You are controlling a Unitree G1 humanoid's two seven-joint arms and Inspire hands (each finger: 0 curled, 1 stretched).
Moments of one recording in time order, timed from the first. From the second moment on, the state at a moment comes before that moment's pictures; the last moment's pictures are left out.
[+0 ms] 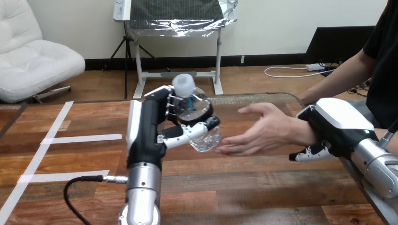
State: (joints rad) left arm -0.14 -0.04 -0.14 0.23 0.27 -0.28 0.24; right arm -0.39 -0.70 0.28 0.57 -0.57 -0.29 0.01
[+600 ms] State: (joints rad) left arm -0.15 -0.04 -0.19 0.23 0.27 -0.26 0.23; right arm -0.38 -0.70 0.28 0.52 -0.59 -0.33 -0.01
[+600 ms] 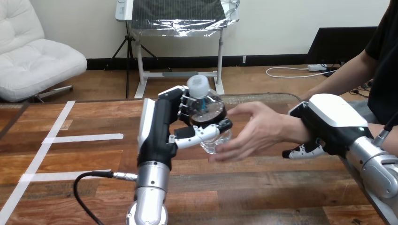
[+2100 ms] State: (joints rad) left arm -0.16 -0.04 -0.26 0.23 0.26 -0.26 0.25; right arm -0.35 -0.69 0.28 0.41 -0.61 -0.33 0.01
